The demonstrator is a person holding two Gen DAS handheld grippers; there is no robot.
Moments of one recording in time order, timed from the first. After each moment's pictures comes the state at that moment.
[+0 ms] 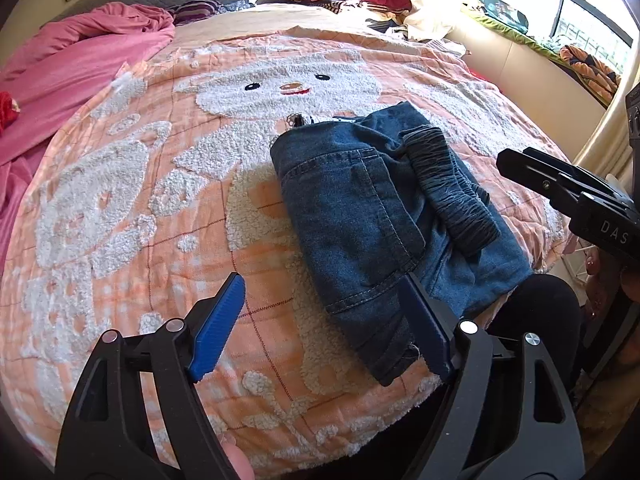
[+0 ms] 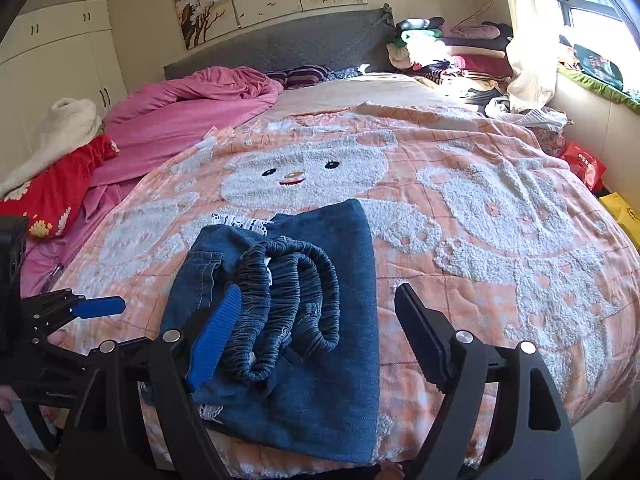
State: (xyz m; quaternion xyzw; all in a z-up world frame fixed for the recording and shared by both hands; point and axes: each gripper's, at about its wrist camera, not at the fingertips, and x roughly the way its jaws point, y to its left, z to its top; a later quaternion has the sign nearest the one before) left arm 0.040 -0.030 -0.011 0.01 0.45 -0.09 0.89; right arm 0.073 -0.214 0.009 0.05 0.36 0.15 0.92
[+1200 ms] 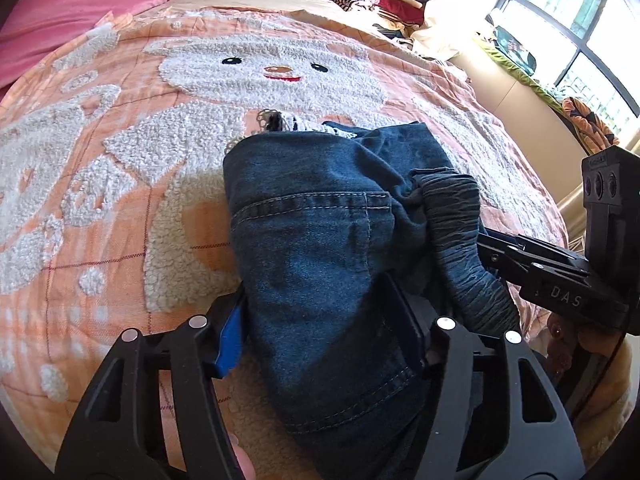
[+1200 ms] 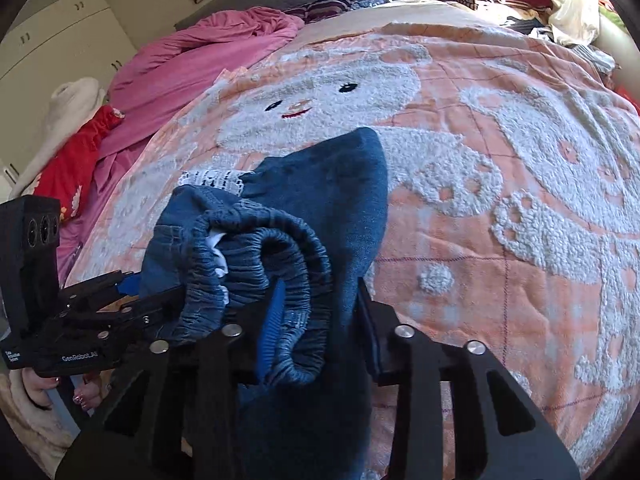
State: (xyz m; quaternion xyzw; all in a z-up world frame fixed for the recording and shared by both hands) left arm 0.111 -0.037 -0.051 -0.10 0.46 -0.12 0.87; right arm 0.144 -0.213 -0.049 0.08 0.47 0.24 0.85
